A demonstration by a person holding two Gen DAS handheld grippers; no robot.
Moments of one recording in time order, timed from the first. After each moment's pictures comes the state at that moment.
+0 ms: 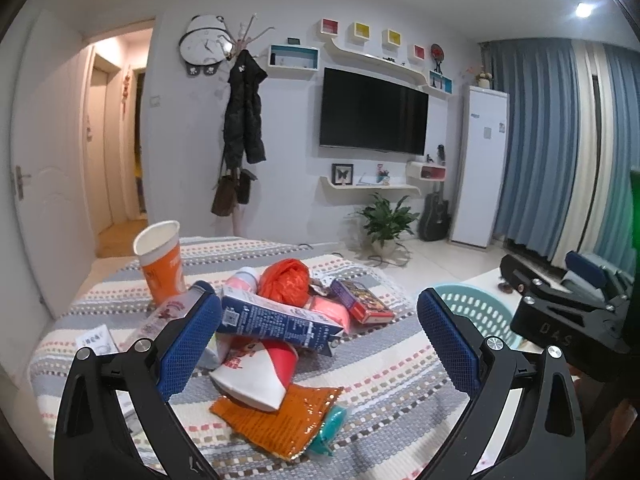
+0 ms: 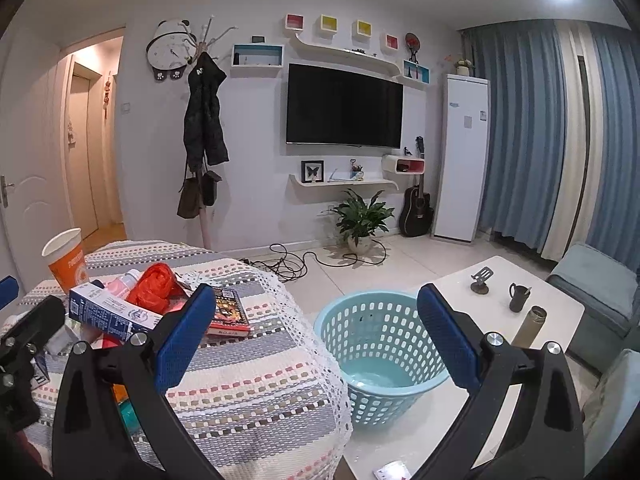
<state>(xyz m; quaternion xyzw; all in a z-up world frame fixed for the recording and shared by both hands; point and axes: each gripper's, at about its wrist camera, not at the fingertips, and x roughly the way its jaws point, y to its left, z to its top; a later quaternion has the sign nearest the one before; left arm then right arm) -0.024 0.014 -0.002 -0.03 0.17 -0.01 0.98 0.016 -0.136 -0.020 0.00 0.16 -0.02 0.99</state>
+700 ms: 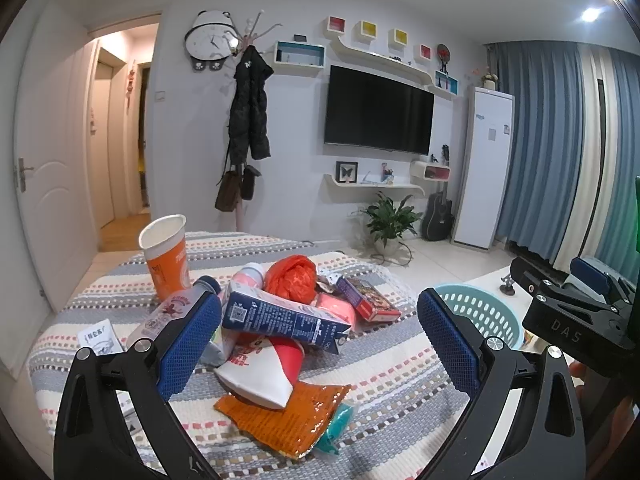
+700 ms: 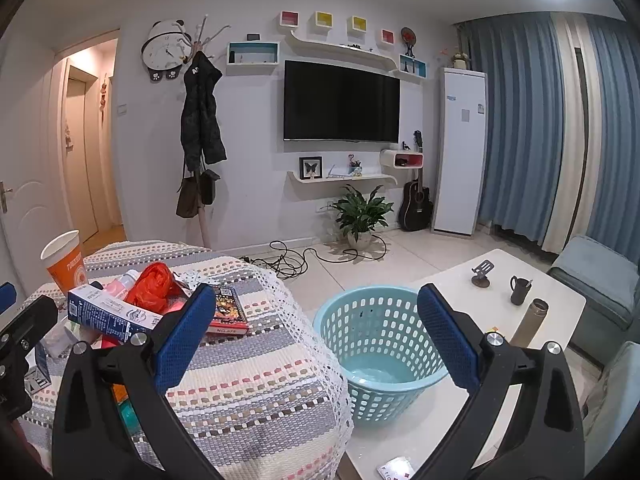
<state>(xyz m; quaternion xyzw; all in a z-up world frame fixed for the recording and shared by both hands) -0.023 0.020 -0.003 -0.03 0.18 0.00 0.98 0.019 -0.145 -0.023 0.01 0.17 -0.02 0.99</state>
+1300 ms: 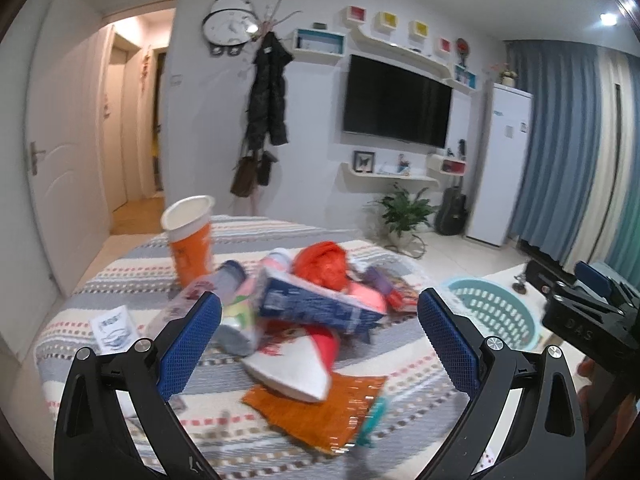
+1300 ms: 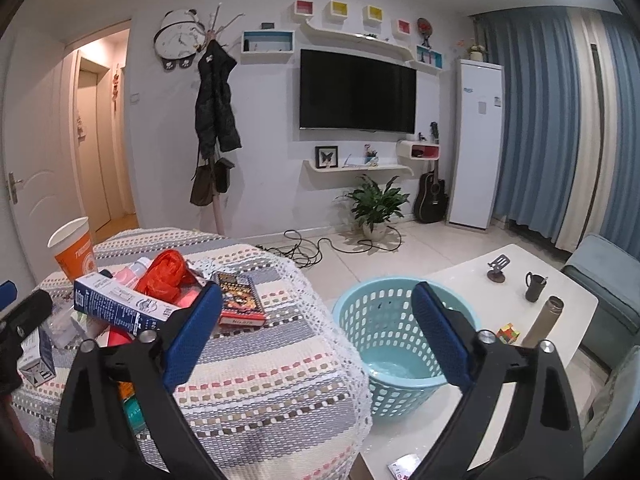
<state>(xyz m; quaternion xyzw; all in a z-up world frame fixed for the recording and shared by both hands) -0.013 0.056 -0.014 -0.05 0.20 0.04 0.98 0.034 -0.129 -0.032 0.00 0.19 0.01 0.98</state>
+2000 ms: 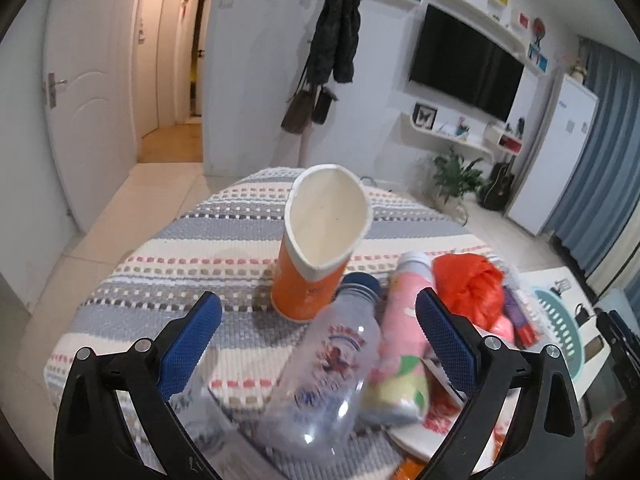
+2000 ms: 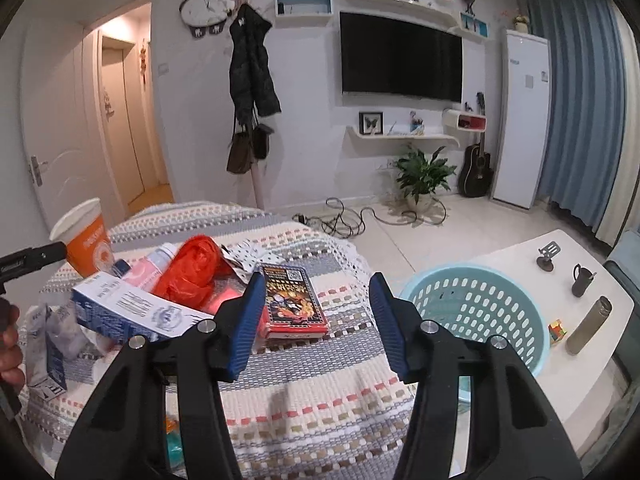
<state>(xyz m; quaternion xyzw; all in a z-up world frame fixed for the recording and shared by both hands) 0.105 0.200 -0.031 -0.11 0.32 0.09 0.94 0.119 -0.083 -0.056 0.01 0.26 0.08 0.96</state>
